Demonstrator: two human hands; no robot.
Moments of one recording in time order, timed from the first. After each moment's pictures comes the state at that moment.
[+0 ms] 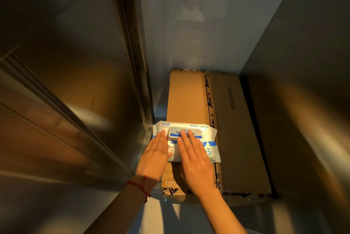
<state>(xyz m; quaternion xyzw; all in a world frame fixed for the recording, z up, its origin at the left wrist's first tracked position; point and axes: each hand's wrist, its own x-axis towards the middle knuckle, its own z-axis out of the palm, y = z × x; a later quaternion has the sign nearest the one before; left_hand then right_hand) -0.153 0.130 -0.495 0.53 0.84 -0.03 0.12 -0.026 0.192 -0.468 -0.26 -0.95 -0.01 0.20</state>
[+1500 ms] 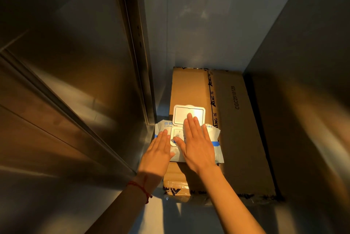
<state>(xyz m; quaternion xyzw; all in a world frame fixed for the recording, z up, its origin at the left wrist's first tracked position) -0.153 0.132 -0.487 0.53 0.83 -0.06 0.15 -0.062 0.234 -0.480 -0.34 -0.93 0.11 -0.02</state>
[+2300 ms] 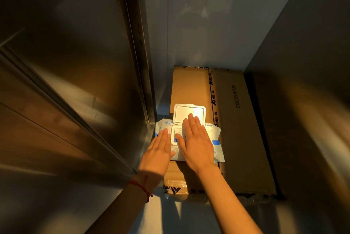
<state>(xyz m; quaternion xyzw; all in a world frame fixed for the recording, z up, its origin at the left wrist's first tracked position) -0.152 0.132 -0.482 0.53 0.83 -0.07 0.16 -0.064 0.229 -0.486 -0.36 -0.92 0.13 0.04</state>
